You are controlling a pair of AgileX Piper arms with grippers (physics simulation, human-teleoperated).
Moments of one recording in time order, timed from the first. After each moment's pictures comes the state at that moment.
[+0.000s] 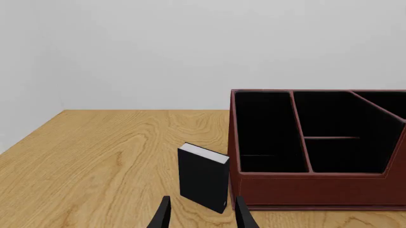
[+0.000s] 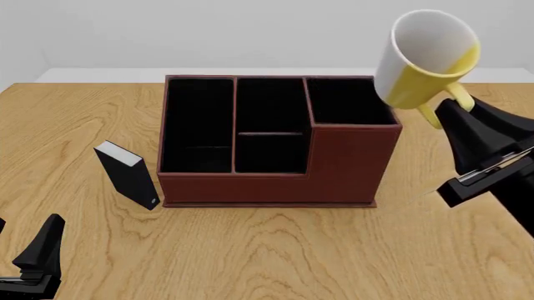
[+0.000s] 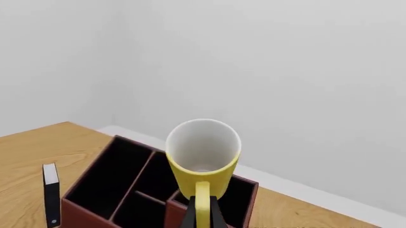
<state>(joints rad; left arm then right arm) 0.00 0.00 -0.03 0.02 0.00 0.42 0.61 -0.43 -0.35 -0.15</state>
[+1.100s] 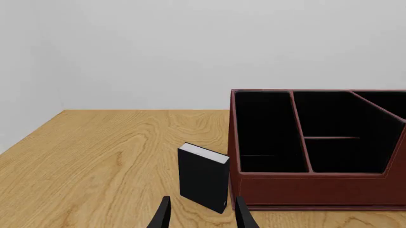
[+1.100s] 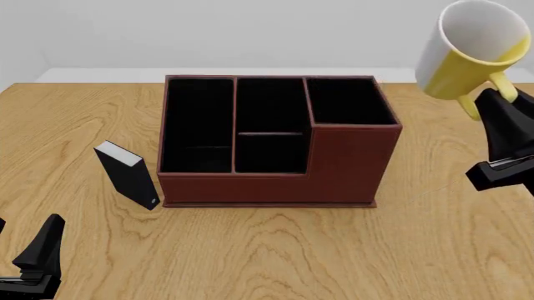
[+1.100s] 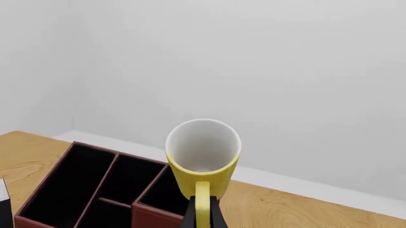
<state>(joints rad) 0.00 0.00 -0.03 0.02 0.00 0.26 0.57 -0.45 -0.29 -0.13</state>
